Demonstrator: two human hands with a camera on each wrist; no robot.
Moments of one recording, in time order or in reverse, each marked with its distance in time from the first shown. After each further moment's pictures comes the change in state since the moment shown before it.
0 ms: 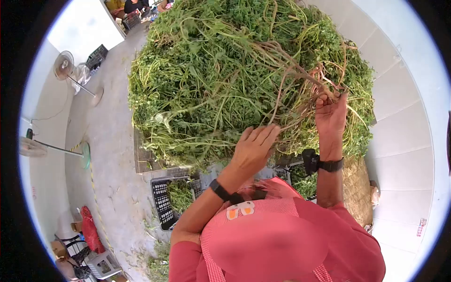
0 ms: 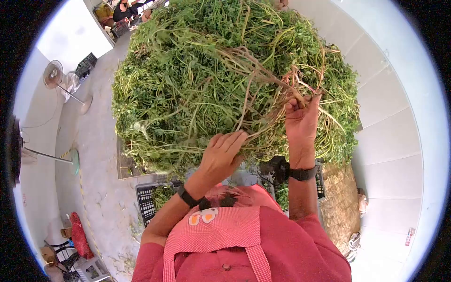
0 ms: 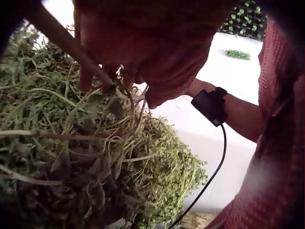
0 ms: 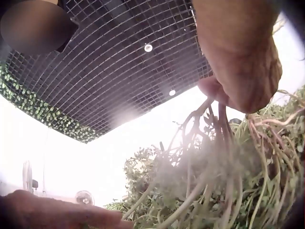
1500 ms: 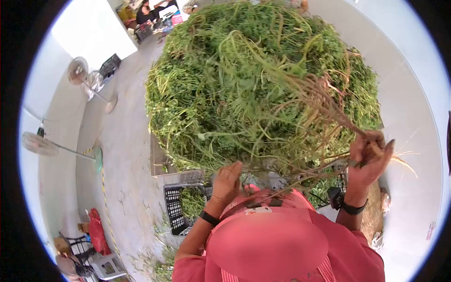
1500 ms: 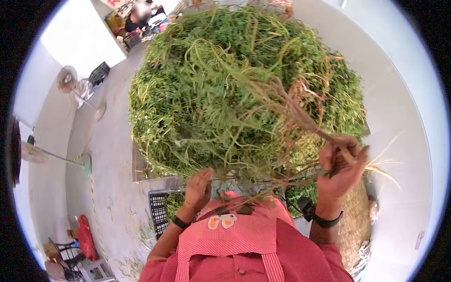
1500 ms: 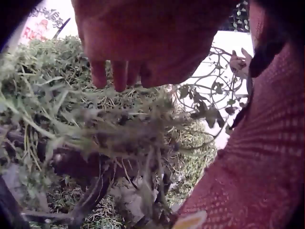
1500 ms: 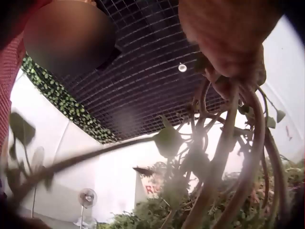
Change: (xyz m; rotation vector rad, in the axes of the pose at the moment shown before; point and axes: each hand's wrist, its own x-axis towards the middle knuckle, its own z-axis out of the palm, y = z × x) left_hand -0.141 -0.022 -0.028 0.132 0.018 -0.230; right_hand -0.114 -0.076 0.029 -0.331 -0.188 -0.230
